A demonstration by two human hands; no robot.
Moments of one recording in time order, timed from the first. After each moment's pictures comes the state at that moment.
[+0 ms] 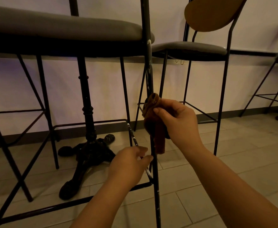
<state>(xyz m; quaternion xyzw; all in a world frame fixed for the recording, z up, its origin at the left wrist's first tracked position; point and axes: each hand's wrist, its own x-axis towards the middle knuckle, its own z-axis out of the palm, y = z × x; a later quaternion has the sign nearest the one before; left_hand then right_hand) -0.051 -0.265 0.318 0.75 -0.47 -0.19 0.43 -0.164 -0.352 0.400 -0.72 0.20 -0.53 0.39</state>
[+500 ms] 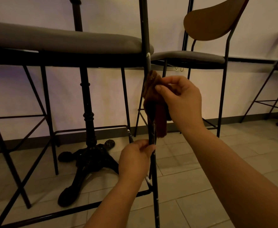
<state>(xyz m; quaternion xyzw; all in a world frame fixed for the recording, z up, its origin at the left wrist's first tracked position) -0.066 -0.296 0.337 0.68 -0.39 -0.20 0.58 -0.158 -0.361 0.460 -0.71 0.16 -0.60 0.33</state>
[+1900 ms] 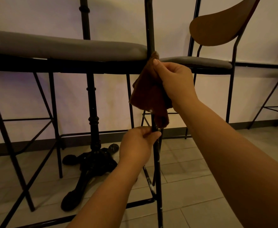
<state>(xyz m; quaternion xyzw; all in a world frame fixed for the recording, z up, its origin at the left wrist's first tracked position) -0.050 -0.300 0.390 0.67 -0.44 -0.18 0.57 -0.122 -0.369 0.520 -0.72 0.20 -0.56 0.37</state>
